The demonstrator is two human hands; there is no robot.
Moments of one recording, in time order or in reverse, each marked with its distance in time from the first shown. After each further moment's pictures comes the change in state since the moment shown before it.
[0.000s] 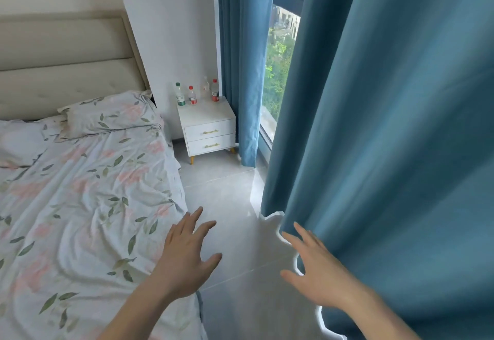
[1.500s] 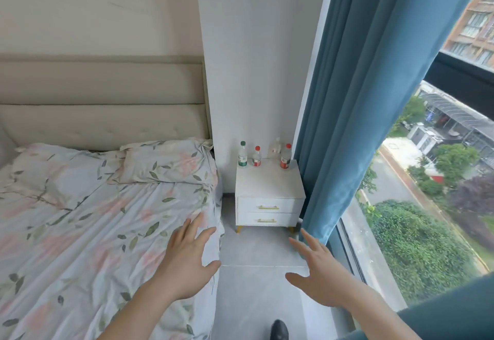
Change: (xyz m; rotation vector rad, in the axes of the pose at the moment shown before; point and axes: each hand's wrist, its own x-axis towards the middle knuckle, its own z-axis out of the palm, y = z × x) left_hand 0.501 -0.177 -0.192 0.036 0.111 -0.318; right_hand 0.618 -0.146 -0.233 -0.192 -0.086 -0.315
